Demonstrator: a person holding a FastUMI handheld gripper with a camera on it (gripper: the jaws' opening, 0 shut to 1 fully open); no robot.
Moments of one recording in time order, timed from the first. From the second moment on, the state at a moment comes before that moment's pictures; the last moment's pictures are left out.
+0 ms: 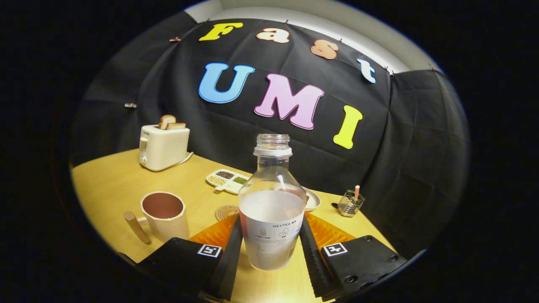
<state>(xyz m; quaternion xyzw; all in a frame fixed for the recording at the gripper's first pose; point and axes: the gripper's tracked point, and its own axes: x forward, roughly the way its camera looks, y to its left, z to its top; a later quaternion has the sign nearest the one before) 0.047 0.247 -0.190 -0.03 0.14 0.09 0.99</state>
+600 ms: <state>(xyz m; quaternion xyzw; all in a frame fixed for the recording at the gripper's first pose) 0.063 0.262 -0.167 -0.27 0.15 0.09 0.95</state>
